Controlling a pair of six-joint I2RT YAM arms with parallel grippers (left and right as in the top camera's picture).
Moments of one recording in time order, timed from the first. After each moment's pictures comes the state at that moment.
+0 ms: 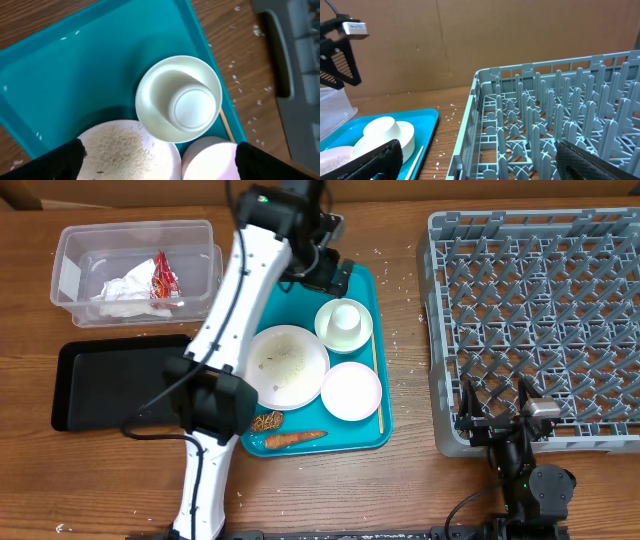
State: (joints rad) left arm -0.38 2.33 2.50 -1.47 0.18 -0.03; right arm -0.06 0.01 0.02 -0.02 -0.14 0.15
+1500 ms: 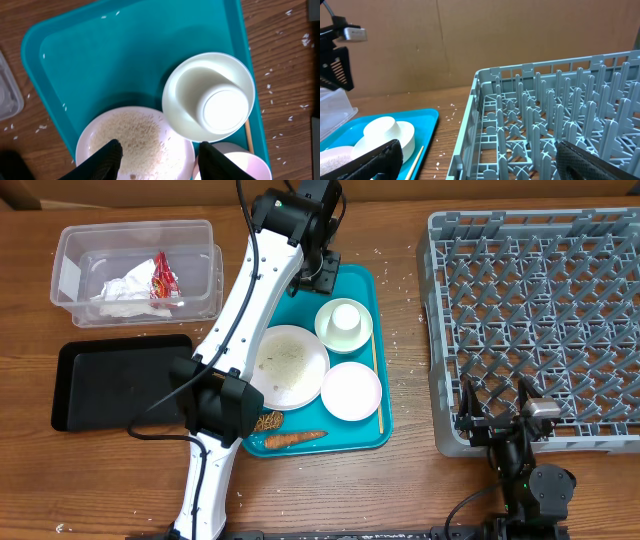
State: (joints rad) left arm -0.42 2.33 2.49 -1.51 0.00 -0.20; right arm -0.06 0.01 0.02 -0.02 -0.14 0.15
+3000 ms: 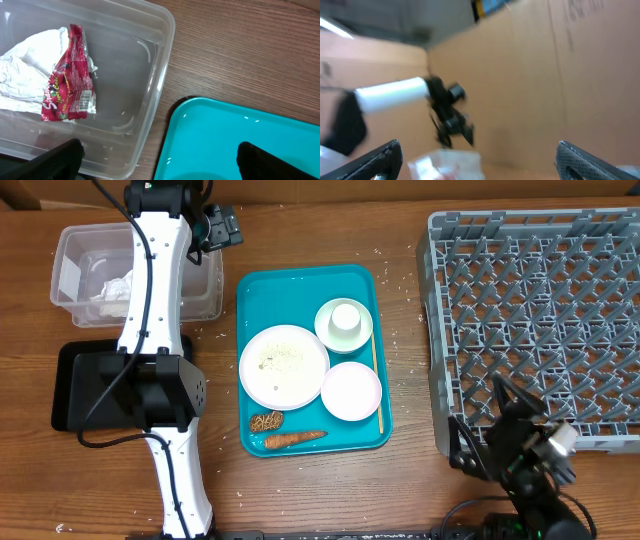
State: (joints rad) left arm -0.04 2.33 2.49 -1.32 -0.09 -0.37; right arm -0.06 0.01 0.02 0.63 -0.57 0.60
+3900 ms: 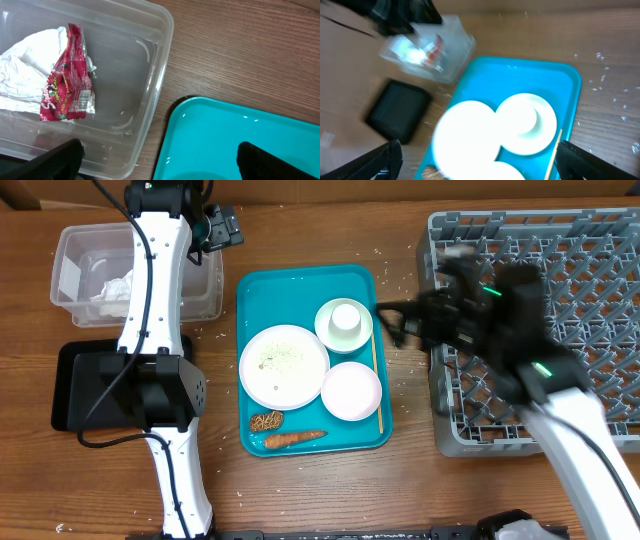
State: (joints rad) left arm -0.04 2.33 2.49 -1.32 -0.09 -0.37; right arm 0.31 1.33 1.21 -0.50 -0.43 0.24
